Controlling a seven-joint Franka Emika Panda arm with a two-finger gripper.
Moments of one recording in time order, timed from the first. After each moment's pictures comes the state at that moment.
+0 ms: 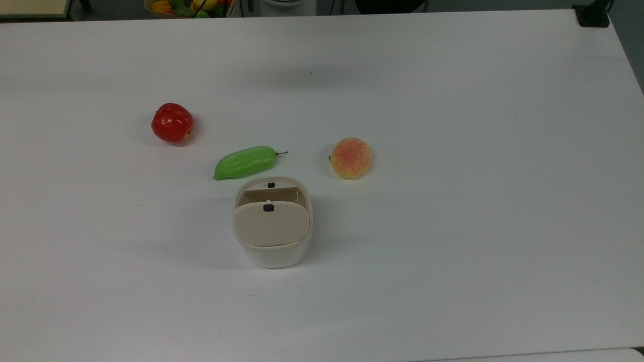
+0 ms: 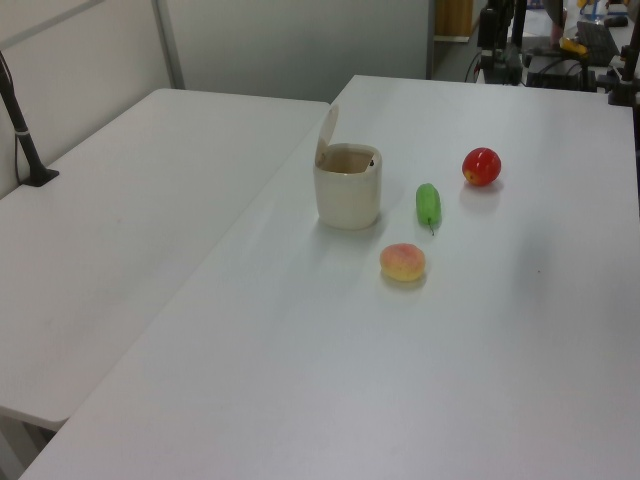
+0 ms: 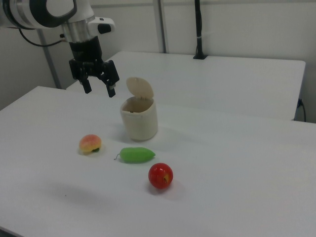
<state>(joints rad) 0.00 0.03 0.00 -1.54 -0.06 1.58 -0.03</state>
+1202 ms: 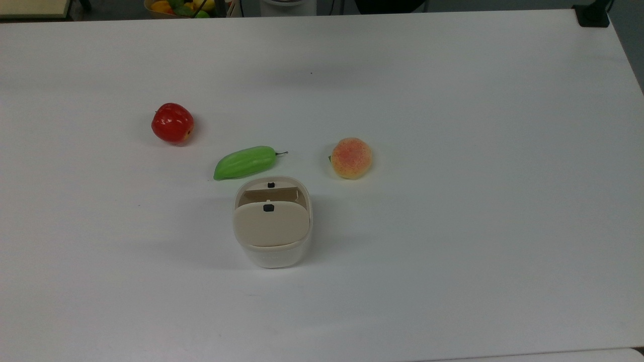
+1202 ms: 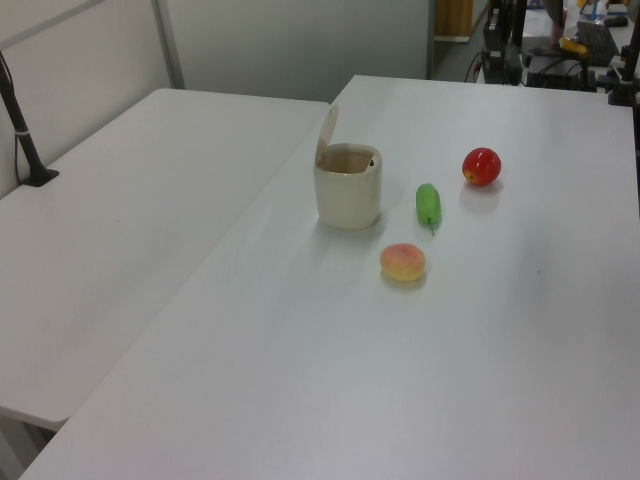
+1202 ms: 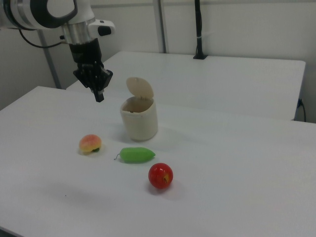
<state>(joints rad) 0.00 0.04 0.00 -1.54 -0.06 1.56 -0.03</state>
